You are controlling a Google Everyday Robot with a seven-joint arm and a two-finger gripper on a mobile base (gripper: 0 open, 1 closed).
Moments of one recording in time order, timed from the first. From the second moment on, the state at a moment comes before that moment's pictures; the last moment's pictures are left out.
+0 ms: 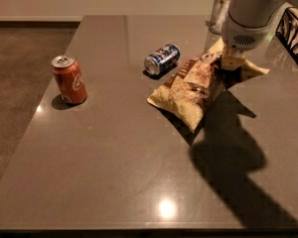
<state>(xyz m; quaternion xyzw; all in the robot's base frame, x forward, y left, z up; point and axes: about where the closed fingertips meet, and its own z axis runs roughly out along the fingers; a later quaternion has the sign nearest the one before) 0.570 -0.210 0.942 -0.58 0.79 -0.14 0.13</state>
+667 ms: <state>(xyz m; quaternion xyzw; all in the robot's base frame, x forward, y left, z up) 0.622 -0.216 0.946 -0.55 0.81 -0.13 0.17</state>
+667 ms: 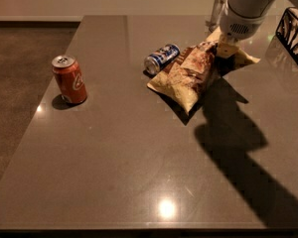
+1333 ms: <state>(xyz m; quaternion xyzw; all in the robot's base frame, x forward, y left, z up) 0.635 -0.219 0.942 -0.55 0.81 -0.14 0.17</state>
